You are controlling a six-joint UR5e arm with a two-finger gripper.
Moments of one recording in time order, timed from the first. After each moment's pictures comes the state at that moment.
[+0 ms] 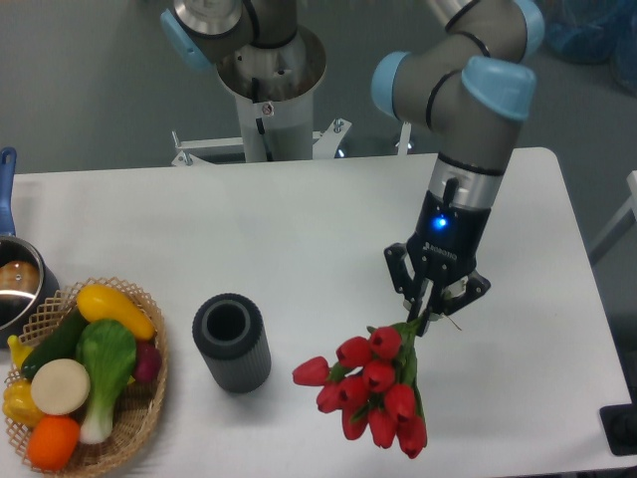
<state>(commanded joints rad) 2.69 -1.85 -1.61 -0.77 0.88 1.11</state>
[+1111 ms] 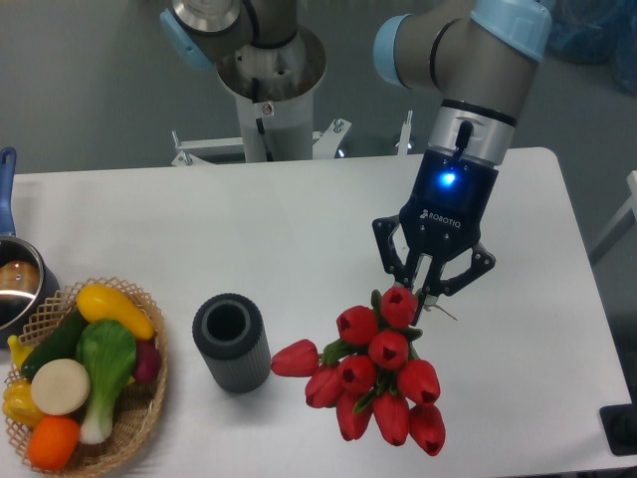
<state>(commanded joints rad) 2.67 -1.85 -1.50 -0.77 0.81 0.94</state>
